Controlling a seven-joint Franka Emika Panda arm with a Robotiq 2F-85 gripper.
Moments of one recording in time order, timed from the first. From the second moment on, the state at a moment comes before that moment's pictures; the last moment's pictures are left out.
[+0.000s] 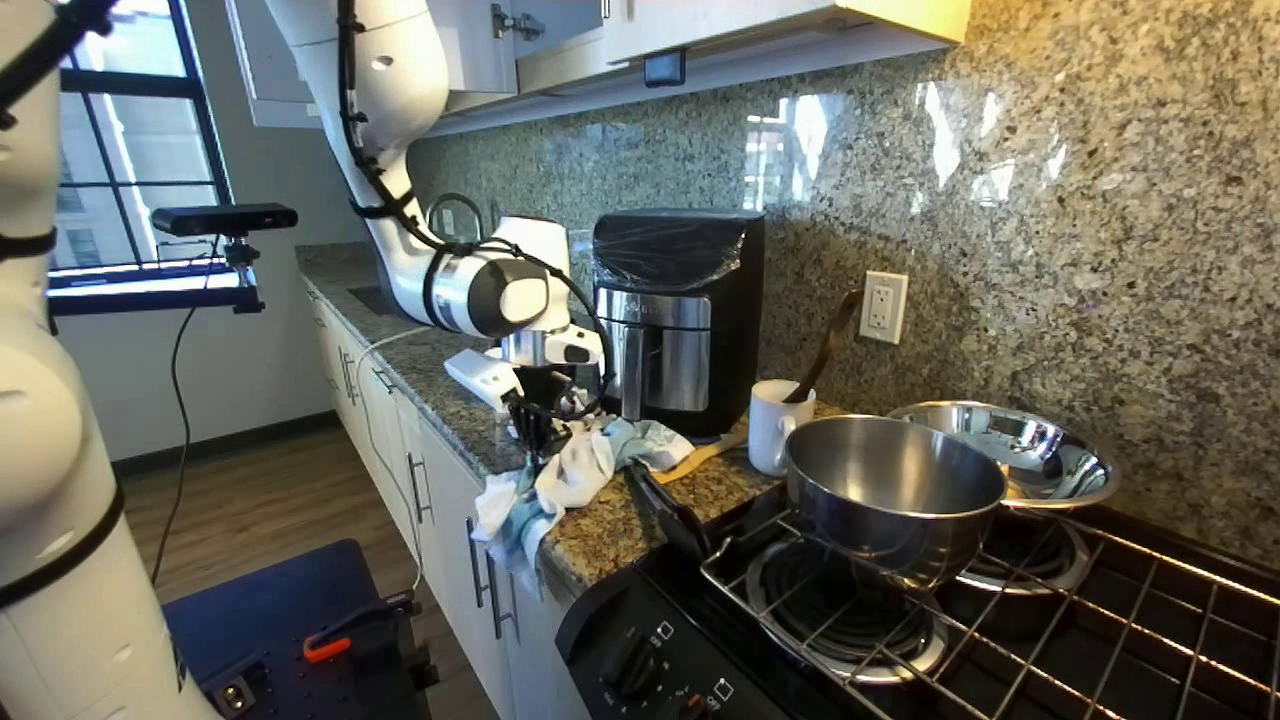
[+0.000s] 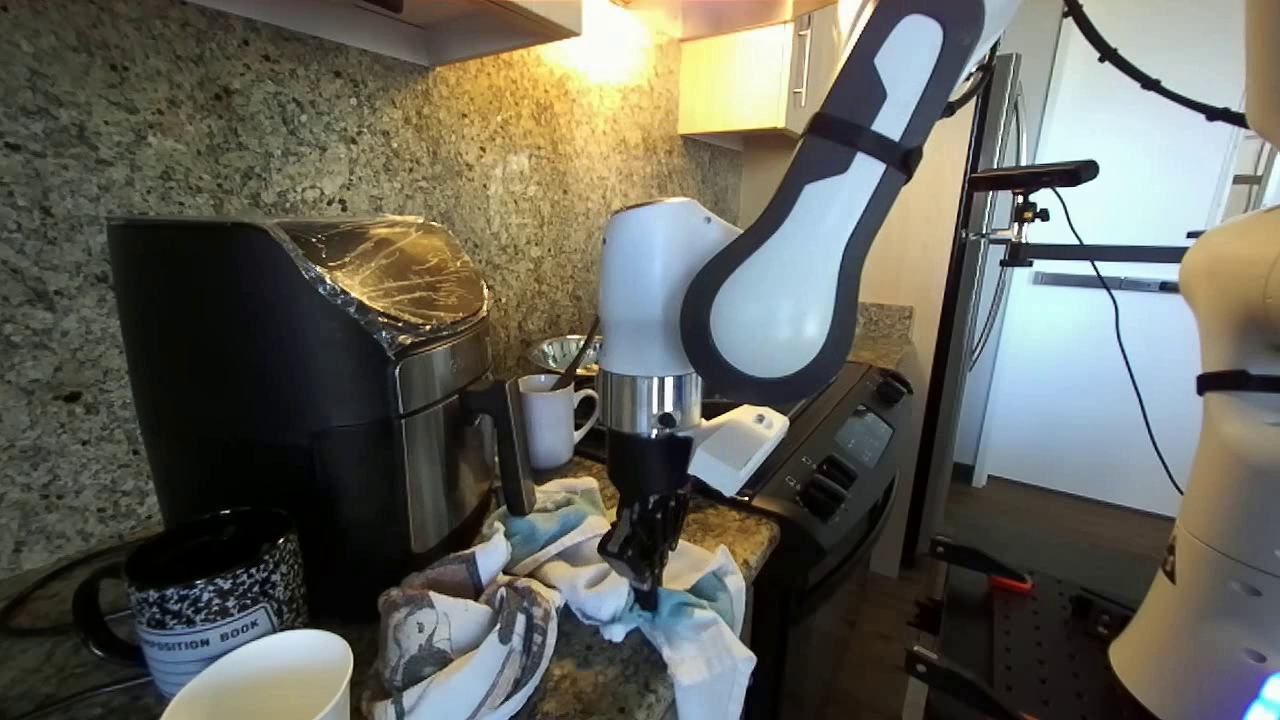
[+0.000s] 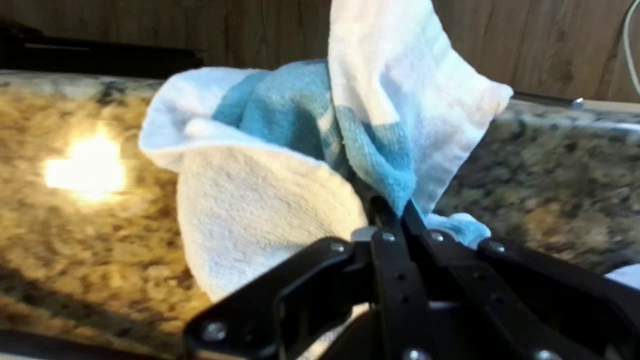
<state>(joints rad) 0.26 0.24 0.11 -2.49 0.01 2.73 0.30</state>
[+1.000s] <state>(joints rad) 0.18 0.27 0.35 -2.42 0.40 2.72 0.04</state>
